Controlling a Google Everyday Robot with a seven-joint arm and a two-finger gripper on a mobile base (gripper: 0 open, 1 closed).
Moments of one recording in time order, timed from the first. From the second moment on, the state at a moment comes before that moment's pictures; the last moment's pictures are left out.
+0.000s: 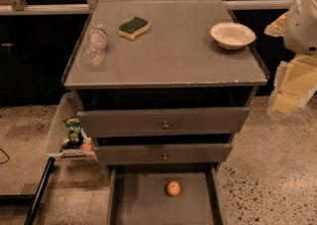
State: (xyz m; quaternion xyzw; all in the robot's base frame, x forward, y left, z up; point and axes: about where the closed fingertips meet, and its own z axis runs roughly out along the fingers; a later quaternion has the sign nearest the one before) arm 0.438 -0.217 0.976 -0.60 0.78 -0.03 0.16
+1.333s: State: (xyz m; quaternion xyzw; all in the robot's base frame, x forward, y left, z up) arm 0.425 -0.221 0.865 -0.61 0.78 0.00 0.13
